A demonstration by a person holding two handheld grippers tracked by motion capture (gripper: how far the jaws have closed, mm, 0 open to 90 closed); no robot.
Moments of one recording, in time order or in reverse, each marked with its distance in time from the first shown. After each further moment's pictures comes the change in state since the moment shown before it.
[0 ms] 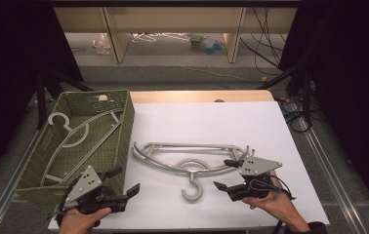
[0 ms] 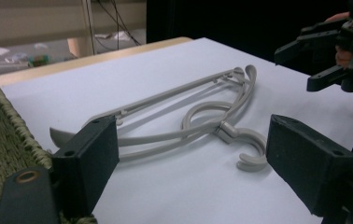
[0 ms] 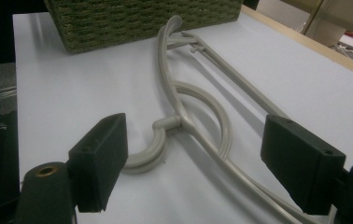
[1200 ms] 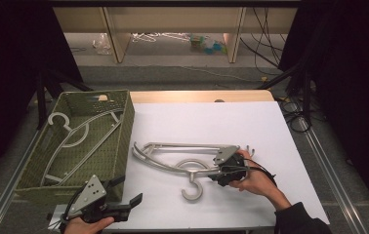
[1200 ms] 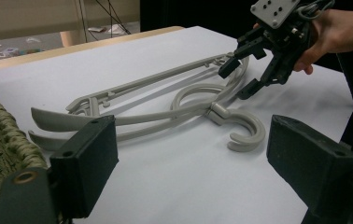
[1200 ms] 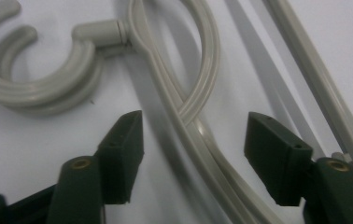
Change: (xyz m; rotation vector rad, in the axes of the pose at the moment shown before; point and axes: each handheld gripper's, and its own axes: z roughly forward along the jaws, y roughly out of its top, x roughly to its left) left arm -0.008 -0.021 0.004 0.056 -0.014 -0.001; right arm -0.038 -0.004 0.079 0.418 0.018 -0.191
